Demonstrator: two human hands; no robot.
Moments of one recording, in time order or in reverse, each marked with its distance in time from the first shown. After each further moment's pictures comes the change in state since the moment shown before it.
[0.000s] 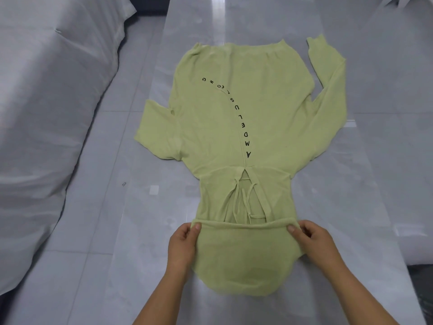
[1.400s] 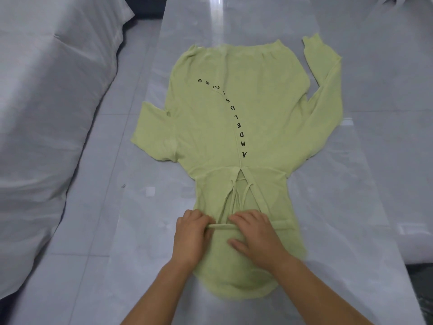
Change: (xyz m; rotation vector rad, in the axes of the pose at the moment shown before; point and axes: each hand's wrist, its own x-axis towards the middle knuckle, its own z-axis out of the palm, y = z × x) left_hand 0.020 0.004 0.012 0.919 -0.075 0.812; right_hand 0.001 -0.035 0.079 -0.727 -0.032 -0.843
